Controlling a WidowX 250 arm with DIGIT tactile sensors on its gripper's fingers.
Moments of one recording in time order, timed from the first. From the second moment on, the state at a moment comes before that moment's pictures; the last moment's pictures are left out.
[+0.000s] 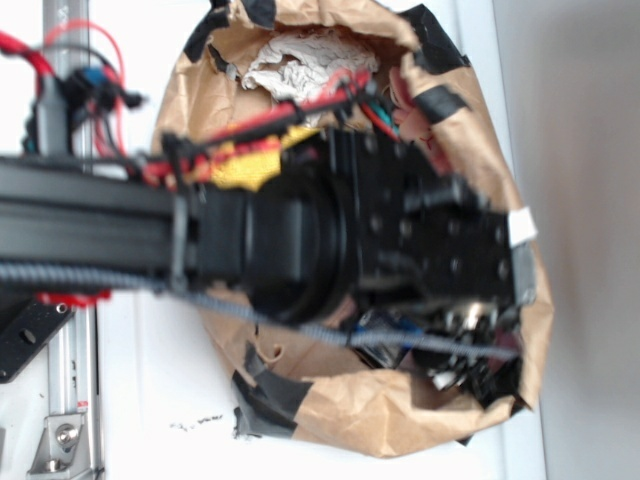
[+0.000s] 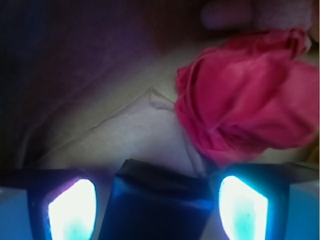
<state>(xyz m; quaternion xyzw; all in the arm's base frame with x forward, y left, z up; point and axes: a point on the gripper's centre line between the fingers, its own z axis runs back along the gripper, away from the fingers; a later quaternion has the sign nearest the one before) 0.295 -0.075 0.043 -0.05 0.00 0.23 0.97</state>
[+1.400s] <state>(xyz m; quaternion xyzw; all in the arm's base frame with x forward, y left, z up) 0.258 -0.025 0.080 0.08 -0.13 0.07 0.99</state>
